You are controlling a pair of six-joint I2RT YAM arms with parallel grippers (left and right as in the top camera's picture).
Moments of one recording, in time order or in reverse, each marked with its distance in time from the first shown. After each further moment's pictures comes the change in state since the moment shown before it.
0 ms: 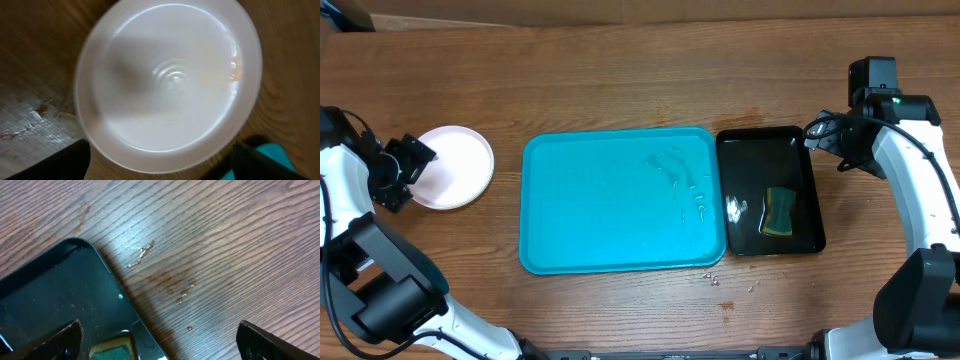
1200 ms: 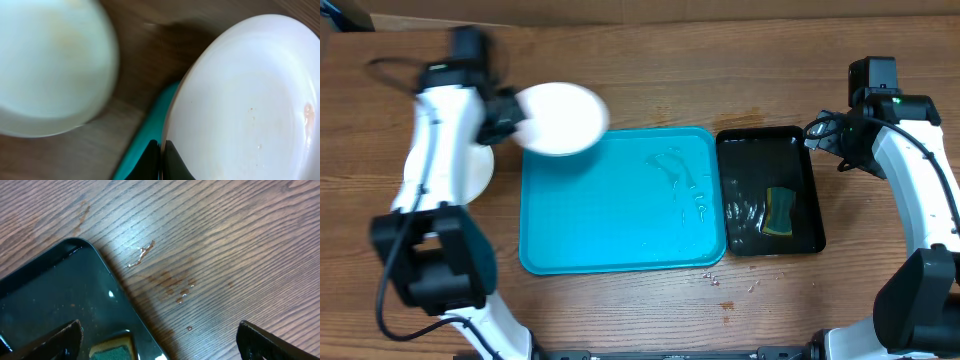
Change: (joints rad) left arm -0.464 0.000 0.194 -0.188 -0.206 -0.060; right arm 0.000 0.000 0.000 0.000 0.000 0.000
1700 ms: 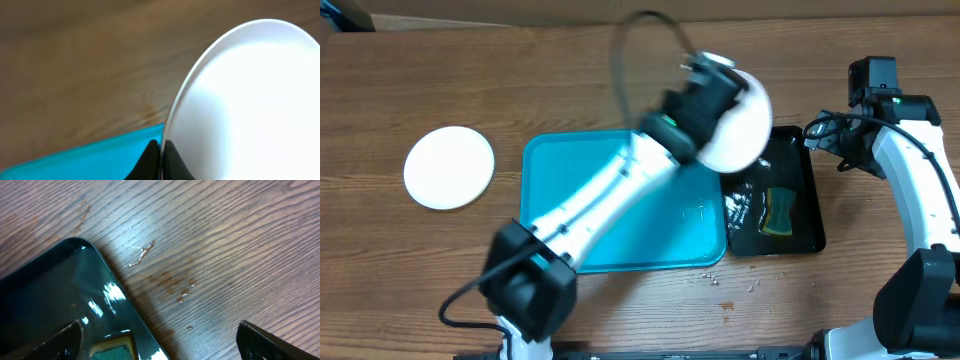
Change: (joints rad) left arm -0.842 0.000 -0.003 0.444 -0.394 0.114; right arm 0.000 0.000 0.000 0.000 -0.003 -0.001
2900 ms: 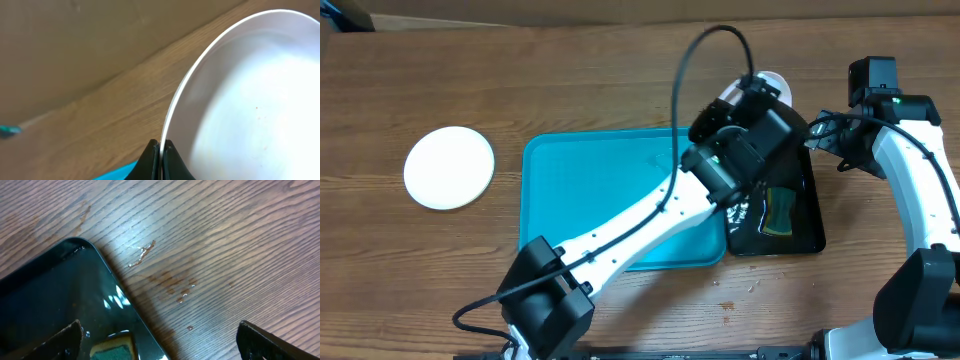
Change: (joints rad) left arm -0.257 0.000 -0.002 0.124 -0.436 0.183; right arm 0.000 0.000 0.000 -0.001 -0.001 0.000
